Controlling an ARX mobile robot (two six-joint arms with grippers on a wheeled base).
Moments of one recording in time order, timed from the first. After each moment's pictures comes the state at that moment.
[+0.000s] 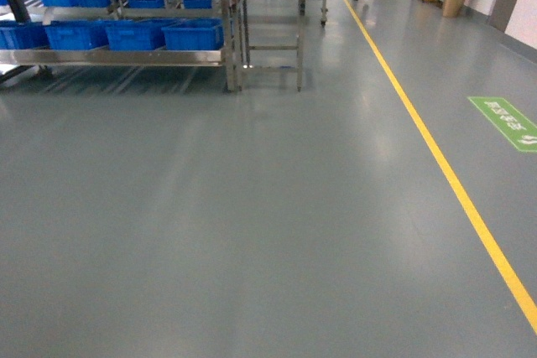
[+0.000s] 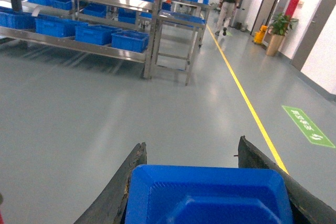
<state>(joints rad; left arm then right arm) -0.47 0.22 0.20 0.04 -0.50 -0.19 0.00 0.00 0.01 -0.01 0.00 0.00</state>
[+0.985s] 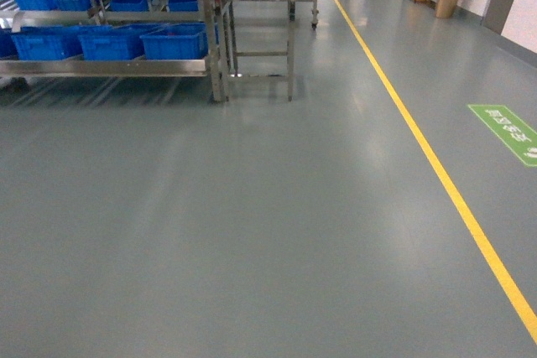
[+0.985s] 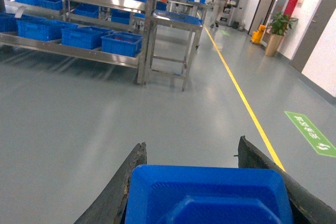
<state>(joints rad) -0.47 0.22 0.20 0.03 -0.50 -0.19 0.00 0.00 0.01 0.00 0.00 0.00</state>
